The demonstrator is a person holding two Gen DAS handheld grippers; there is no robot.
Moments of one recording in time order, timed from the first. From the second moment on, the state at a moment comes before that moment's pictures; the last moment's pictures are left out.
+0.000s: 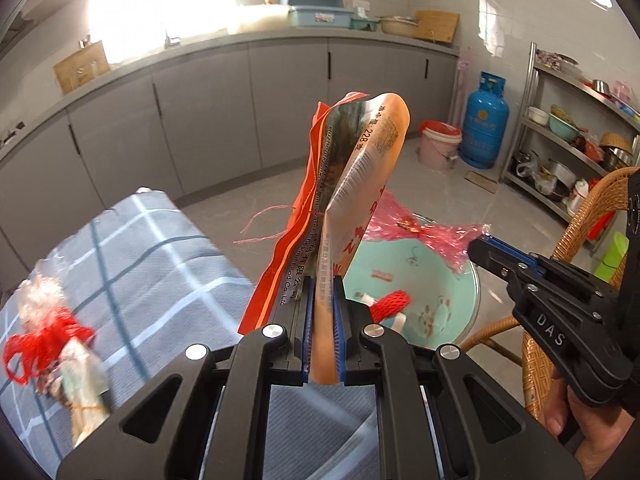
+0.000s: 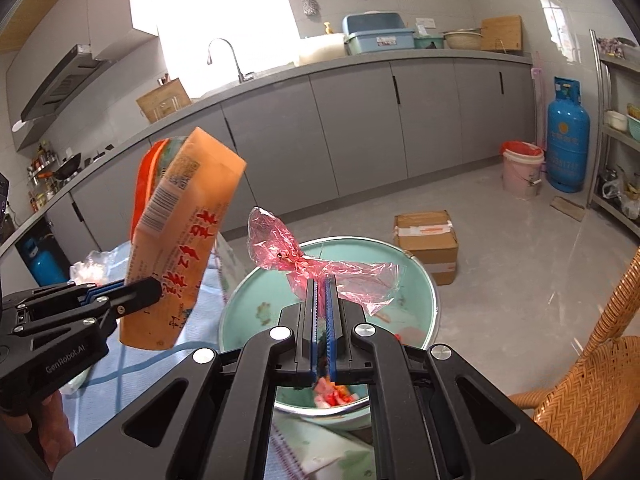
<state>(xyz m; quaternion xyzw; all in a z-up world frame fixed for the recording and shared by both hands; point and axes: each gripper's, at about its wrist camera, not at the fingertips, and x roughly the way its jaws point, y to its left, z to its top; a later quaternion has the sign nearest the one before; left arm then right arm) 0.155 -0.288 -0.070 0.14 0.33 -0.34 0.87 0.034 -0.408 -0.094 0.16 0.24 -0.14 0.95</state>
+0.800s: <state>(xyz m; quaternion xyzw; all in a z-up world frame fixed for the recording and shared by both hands) 0.173 -0.283 -0.100 0.13 0.35 -0.32 0.87 0.032 -0.430 -0.119 0.19 0.25 -0.16 0.94</state>
